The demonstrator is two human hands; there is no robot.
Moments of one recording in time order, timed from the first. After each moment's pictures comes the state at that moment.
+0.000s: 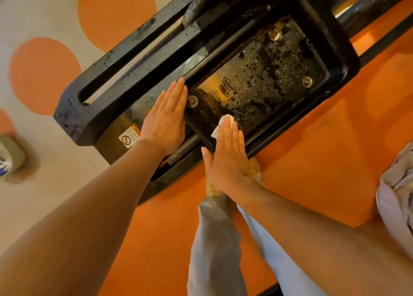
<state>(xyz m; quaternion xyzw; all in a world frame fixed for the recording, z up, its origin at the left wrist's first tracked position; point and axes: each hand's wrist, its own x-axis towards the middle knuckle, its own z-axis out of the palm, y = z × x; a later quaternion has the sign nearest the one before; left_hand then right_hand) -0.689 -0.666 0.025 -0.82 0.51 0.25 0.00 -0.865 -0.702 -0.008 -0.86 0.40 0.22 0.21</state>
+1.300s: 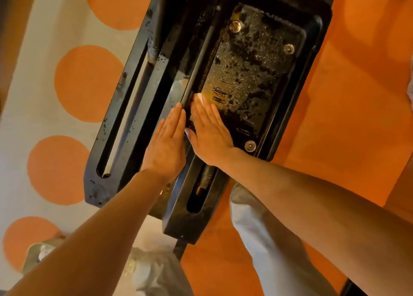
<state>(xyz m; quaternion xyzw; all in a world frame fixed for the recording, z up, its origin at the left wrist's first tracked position) -0.618 -0.675 0.012 -0.66 0.69 0.29 0.00 -0.754 -0.729 -0.027 -0.83 0.48 0.11 0.25</state>
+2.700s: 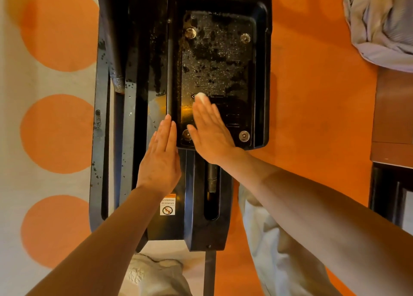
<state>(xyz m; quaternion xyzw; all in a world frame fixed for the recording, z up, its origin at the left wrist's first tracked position) -0.585 -0.690 -0.001 -0.56 0.76 0.32 -0.02 -0.751 -0.727 -0.019 -0.71 0.64 0.03 0.31</state>
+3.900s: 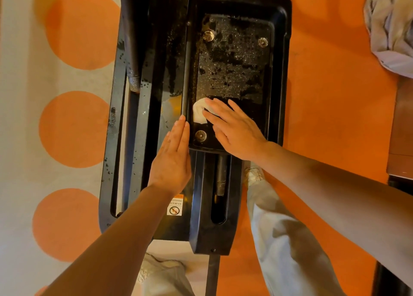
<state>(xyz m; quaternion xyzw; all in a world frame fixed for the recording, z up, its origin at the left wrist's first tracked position) -0.582 -0.689 -0.007 -0.57 0.76 0.32 -0.05 -0.794 -0.738 -0.020 -0.84 0.49 -0.03 0.23</state>
